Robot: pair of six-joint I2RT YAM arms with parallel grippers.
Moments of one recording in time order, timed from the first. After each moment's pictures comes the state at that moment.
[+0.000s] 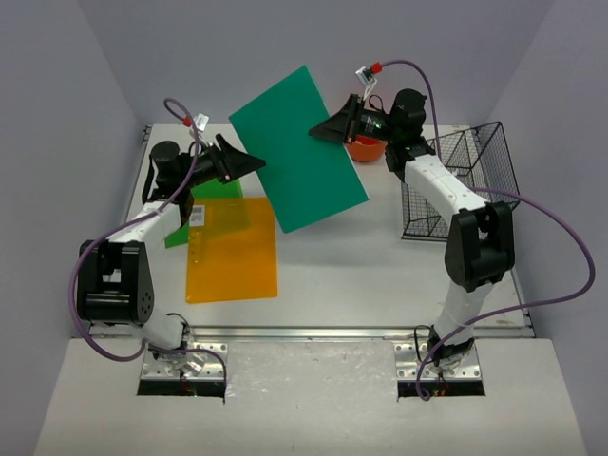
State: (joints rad) left arm 0.02 1.52 0.94 0.58 0.96 -0.89; right arm 0.28 1.86 1.50 0.52 -1.02 0.88
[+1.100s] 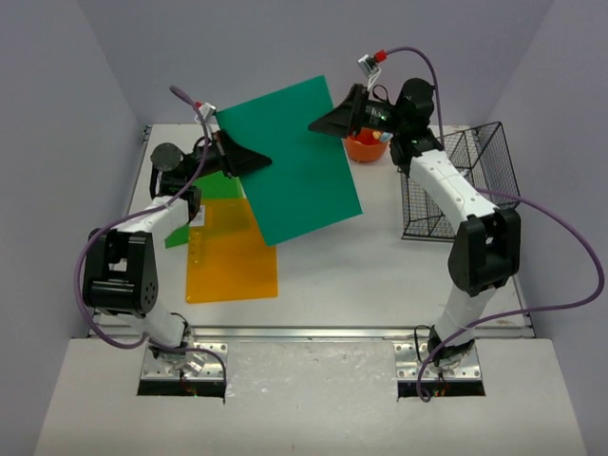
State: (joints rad) left arm -0.04 1.60 0.98 1.05 1.12 -1.16; right arm 0.27 1.82 1.57 0.45 -1.06 0.88
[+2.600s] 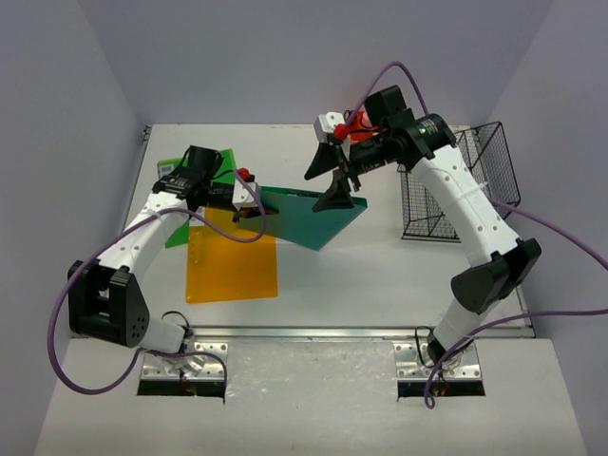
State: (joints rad) left arm -0.19 1.42 1.15 -0.64 1.19 1.18; right arm 0.48 1.71 1.94 -1.12 -1.09 -0.85
